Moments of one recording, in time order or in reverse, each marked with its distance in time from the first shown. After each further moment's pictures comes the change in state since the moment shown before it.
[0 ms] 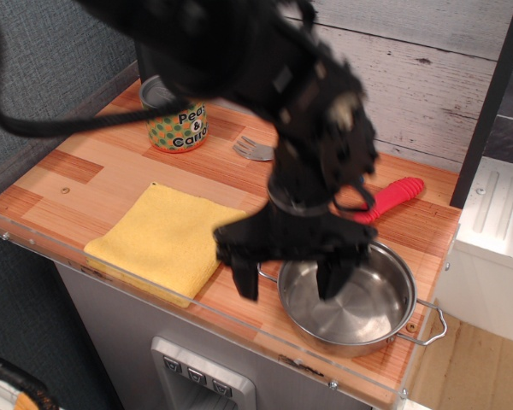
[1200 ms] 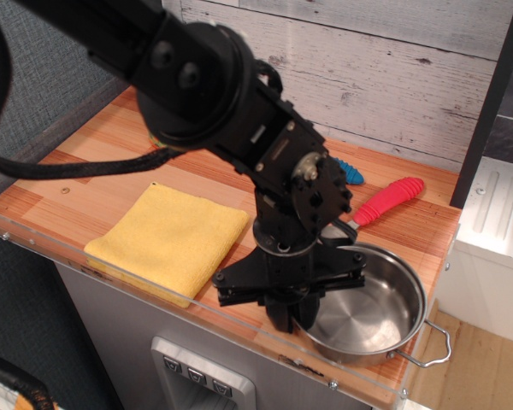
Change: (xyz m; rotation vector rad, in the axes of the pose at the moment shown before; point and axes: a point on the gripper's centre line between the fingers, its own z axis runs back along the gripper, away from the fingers) arm -0.007 0.001 -0.023 -0.113 0.029 0.084
